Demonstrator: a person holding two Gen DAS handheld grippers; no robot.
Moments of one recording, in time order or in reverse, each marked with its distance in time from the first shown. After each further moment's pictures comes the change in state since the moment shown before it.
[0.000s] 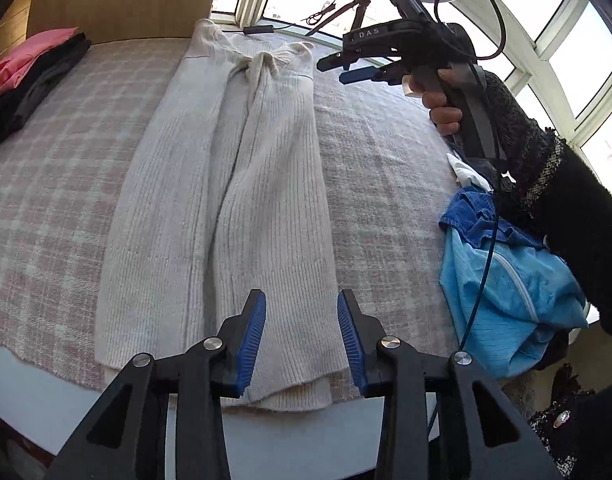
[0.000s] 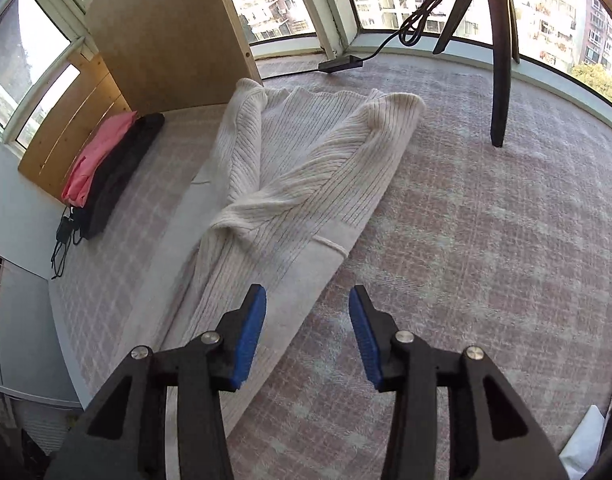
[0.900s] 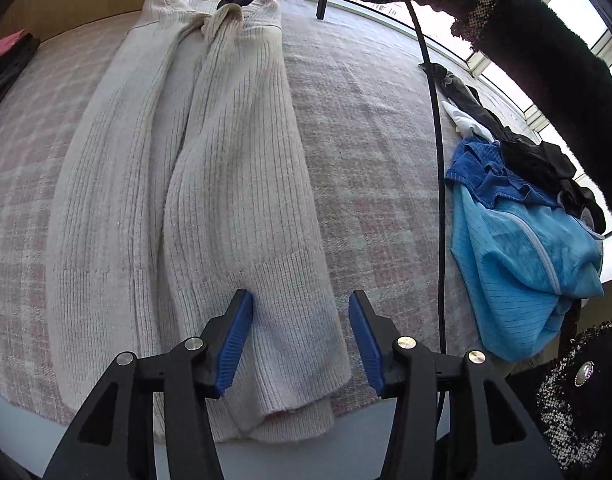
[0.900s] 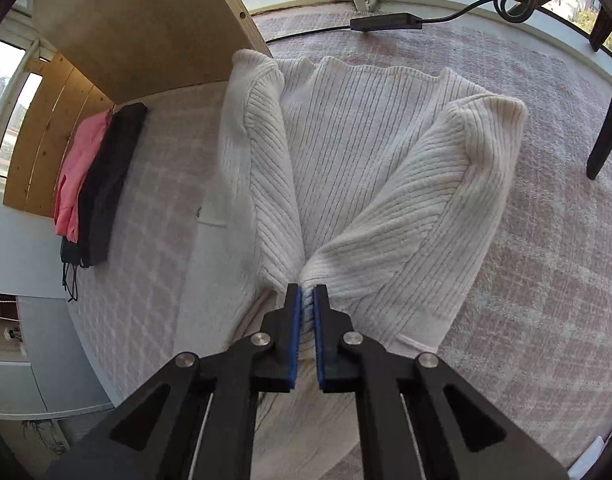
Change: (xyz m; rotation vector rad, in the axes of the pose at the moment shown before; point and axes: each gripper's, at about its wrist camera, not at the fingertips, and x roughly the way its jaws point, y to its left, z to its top) left arm 0.027 -0.010 0.005 0.077 0.124 -0.029; right arm 0.063 0.043 0.068 0.116 0.236 0.074
